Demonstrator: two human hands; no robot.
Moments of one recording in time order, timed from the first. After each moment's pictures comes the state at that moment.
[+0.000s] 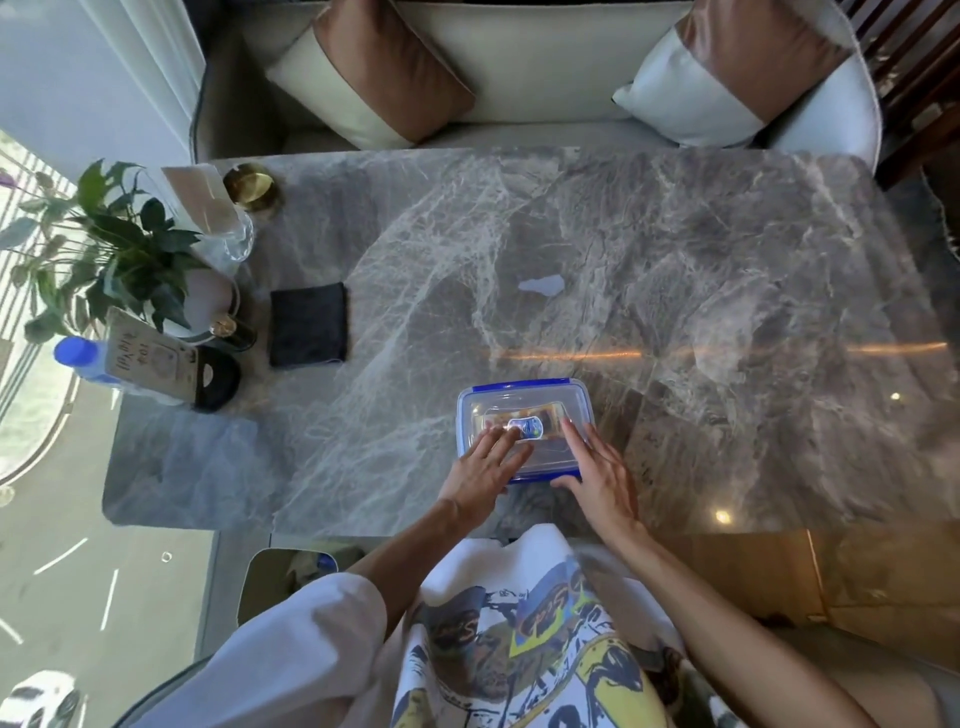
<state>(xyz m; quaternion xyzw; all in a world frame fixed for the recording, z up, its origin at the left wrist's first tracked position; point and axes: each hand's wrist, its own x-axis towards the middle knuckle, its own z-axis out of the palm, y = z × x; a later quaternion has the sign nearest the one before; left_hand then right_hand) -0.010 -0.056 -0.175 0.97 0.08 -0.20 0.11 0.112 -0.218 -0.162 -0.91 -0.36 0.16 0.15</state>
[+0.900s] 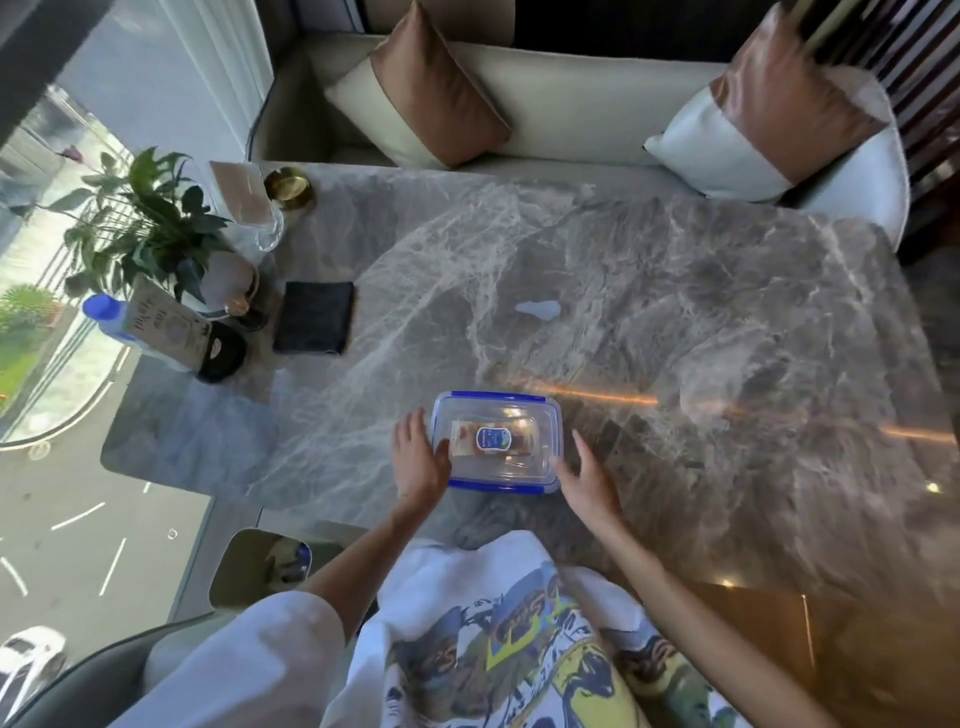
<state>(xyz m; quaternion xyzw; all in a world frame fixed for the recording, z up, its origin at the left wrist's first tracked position) 0.007 -0.063 -0.144 0.78 0.53 0.05 0.33 0.168 -0.231 -0.144 -0.85 -0.18 0.39 0.30</state>
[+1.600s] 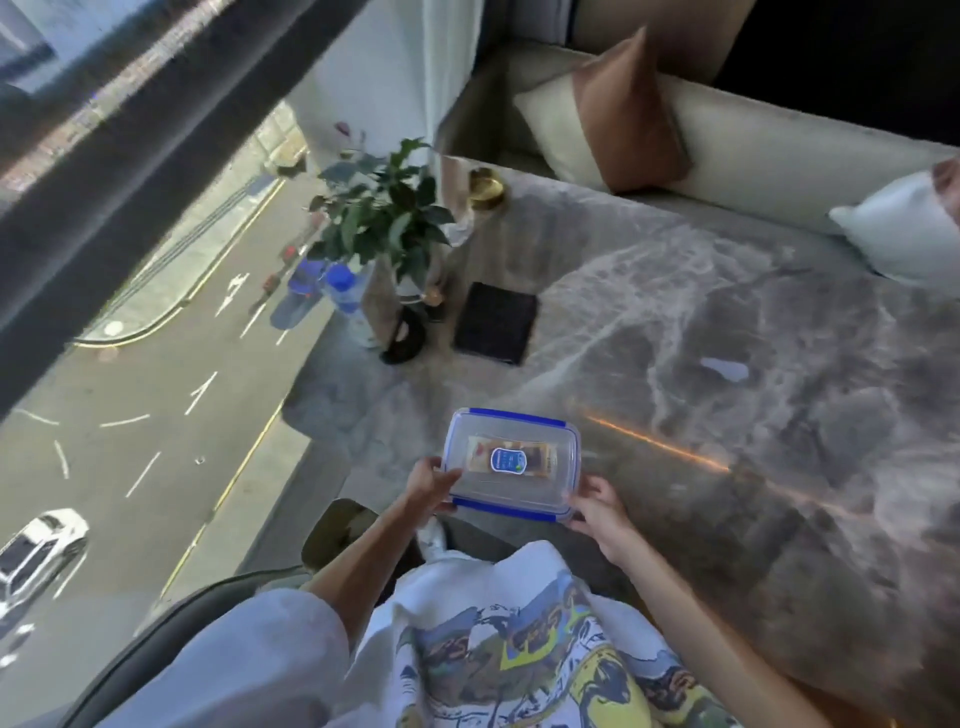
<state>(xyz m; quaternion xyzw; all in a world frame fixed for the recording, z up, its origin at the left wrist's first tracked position) -0.207 0.086 -0.147 0.39 0.67 0.02 0.63 -0.007 -0.047 -0.144 -0.73 0.03 0.55 0.40</state>
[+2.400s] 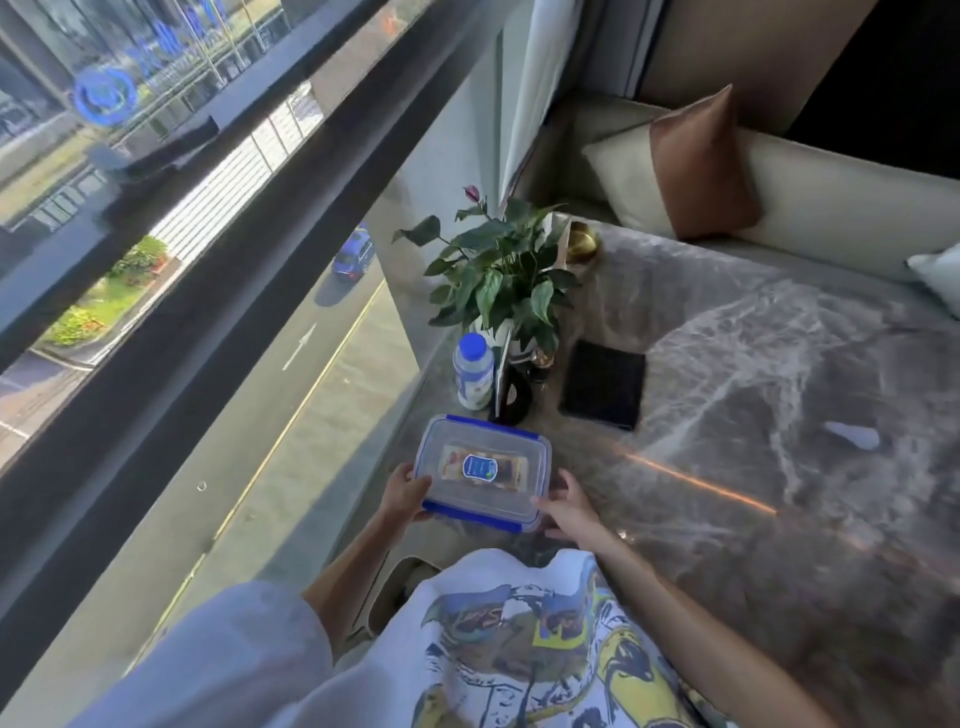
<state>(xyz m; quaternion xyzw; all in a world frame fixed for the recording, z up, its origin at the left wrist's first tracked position) -0.377 0.265 -0.142 0.42 0.68 0.09 0.59 -0.170 0.157 -0.151 -0.74 -0.08 0.60 0.31</state>
